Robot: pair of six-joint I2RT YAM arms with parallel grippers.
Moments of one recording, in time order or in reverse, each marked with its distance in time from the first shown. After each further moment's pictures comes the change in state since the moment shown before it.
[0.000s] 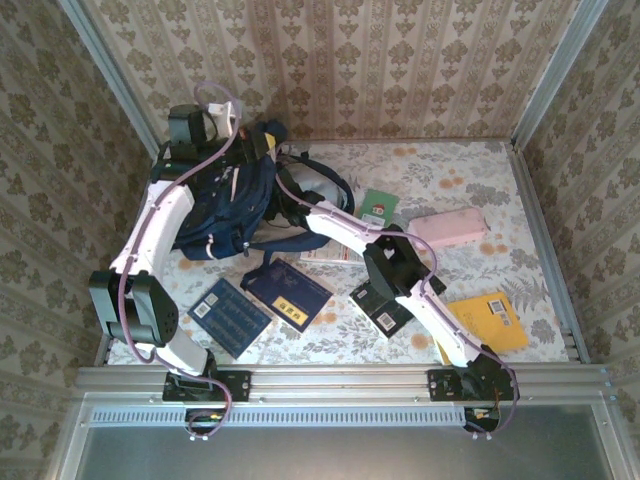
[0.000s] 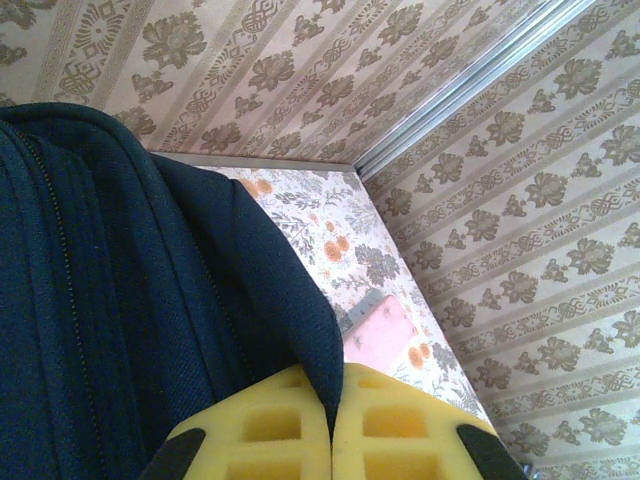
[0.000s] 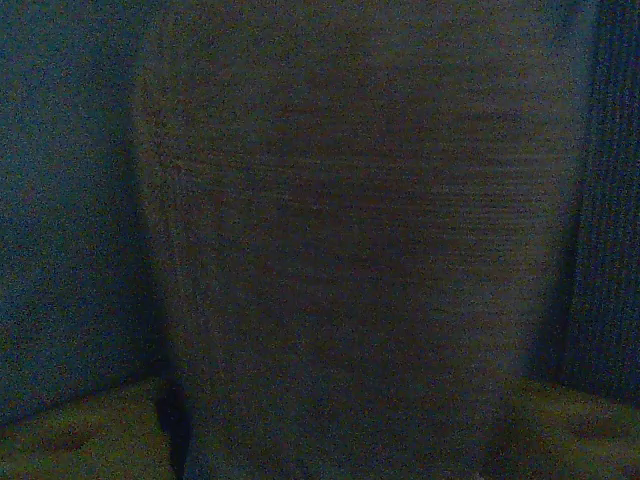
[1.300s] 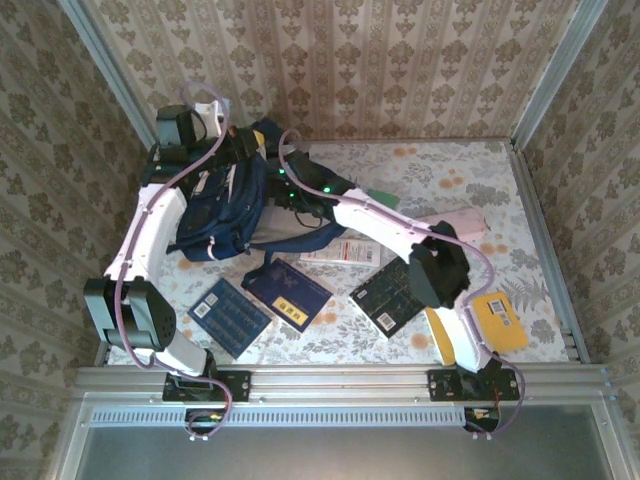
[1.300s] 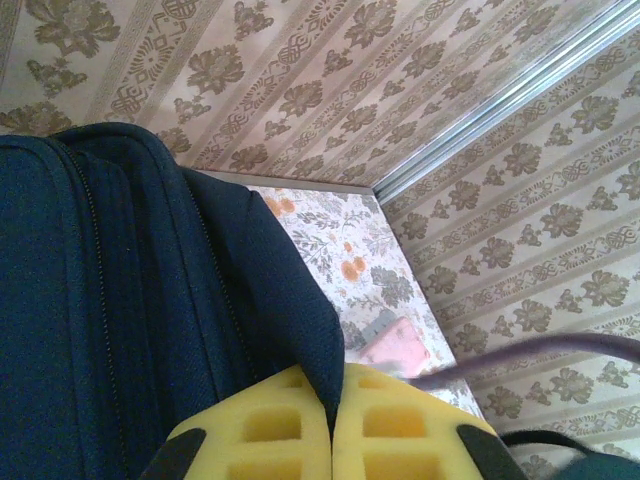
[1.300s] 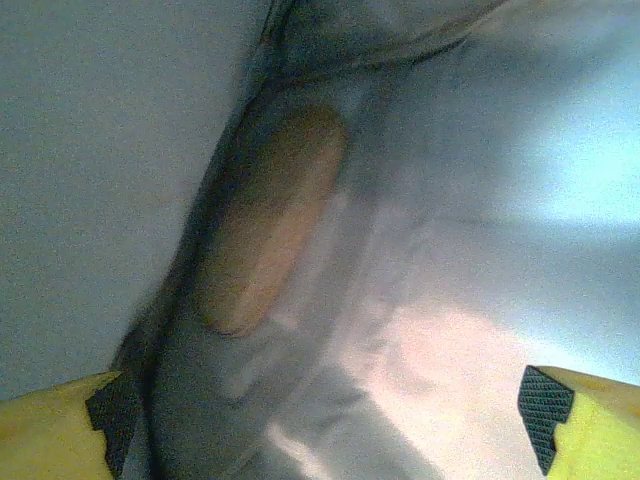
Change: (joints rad) left arm 0.046 -0.032 -0.012 -0.008 -0.035 -0.023; right arm -0.002 -0.550 -0.465 -0.330 0.310 -0.438
